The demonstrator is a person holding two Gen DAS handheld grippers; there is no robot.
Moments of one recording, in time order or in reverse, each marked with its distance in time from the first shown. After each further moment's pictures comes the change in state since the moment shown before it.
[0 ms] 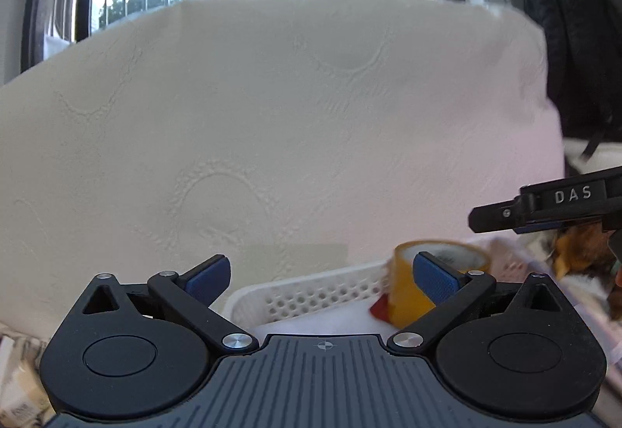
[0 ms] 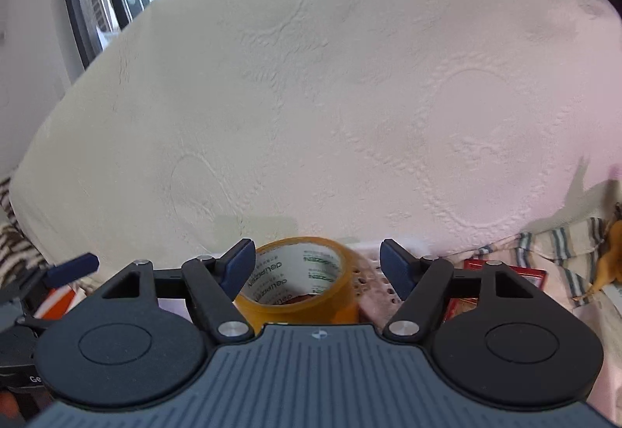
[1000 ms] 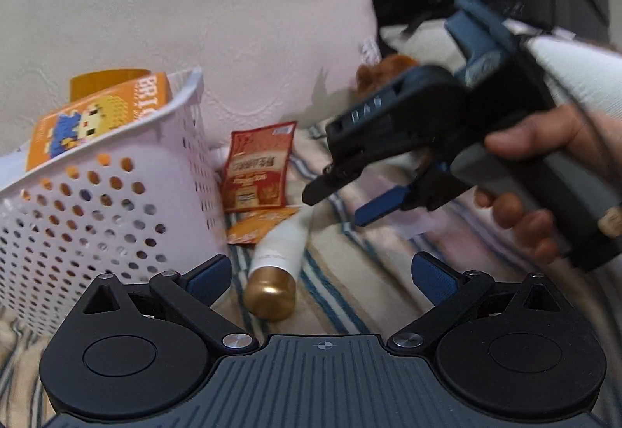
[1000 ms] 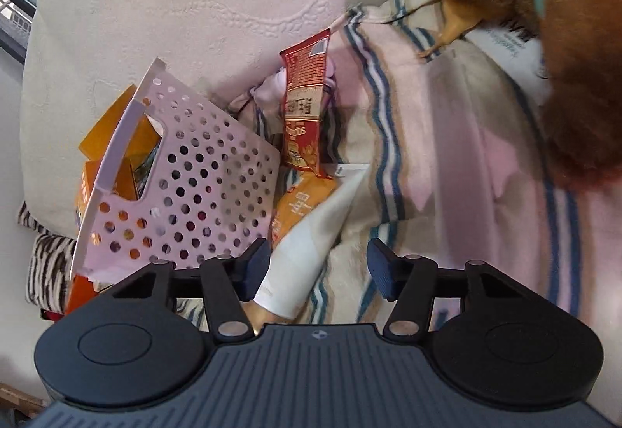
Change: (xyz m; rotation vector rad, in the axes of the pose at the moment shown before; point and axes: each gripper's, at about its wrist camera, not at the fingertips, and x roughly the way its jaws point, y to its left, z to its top) left arm -0.020 -0.237 -0.132 0.088 0.204 -0.248; right arm -0.016 -0.172 -0.103 0.355 0.428 0.083
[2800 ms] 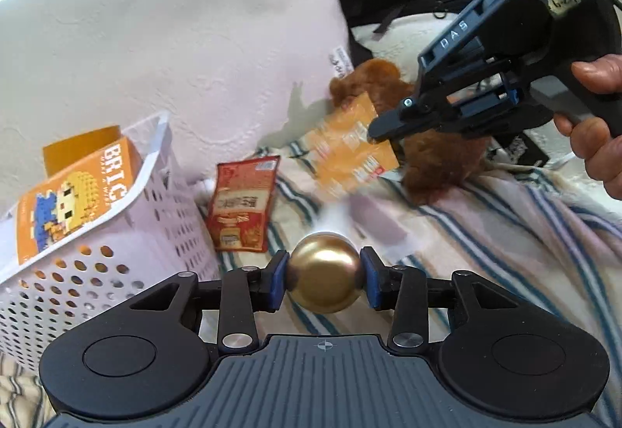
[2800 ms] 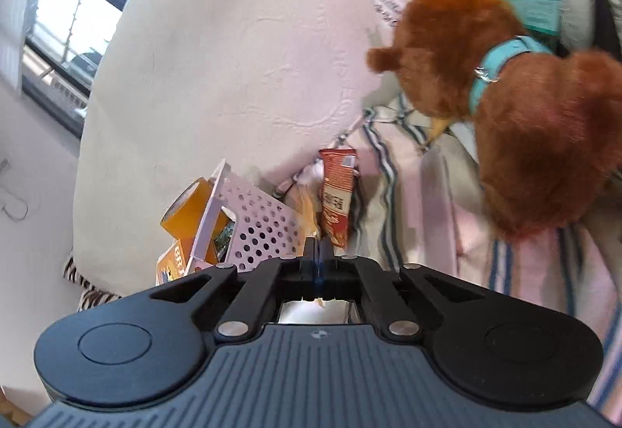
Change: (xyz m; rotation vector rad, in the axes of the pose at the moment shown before) left arm -0.015 -0.018 0.033 0.108 0.023 -0.055; right arm -0.106 -0.009 0.000 0.061 -0.213 0.074
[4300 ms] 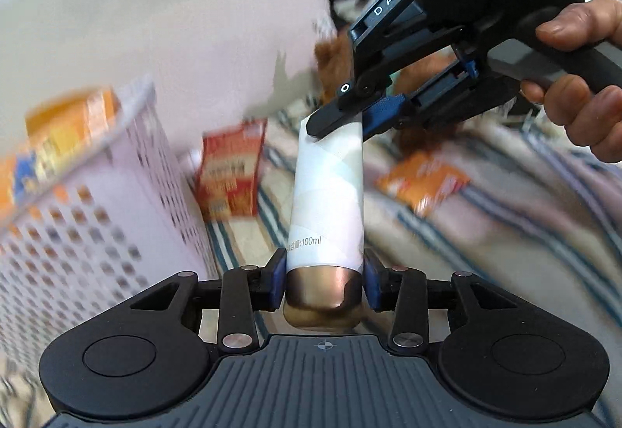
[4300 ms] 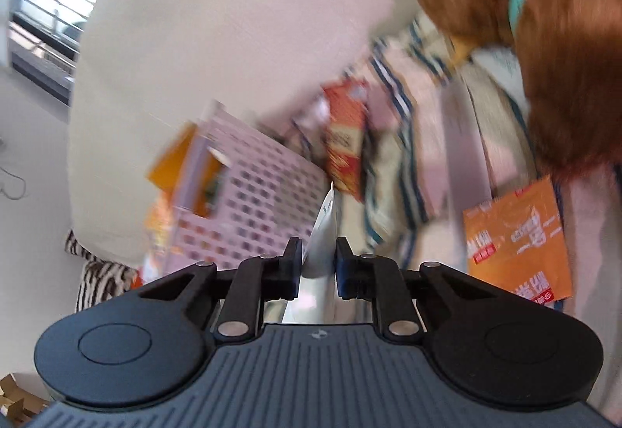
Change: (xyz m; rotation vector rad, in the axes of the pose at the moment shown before) left arm 0.013 0.004 -0.030 0.082 -0.016 -0.013; right arm 0.038 0.017 -0.006 -0.022 0.103 0.070
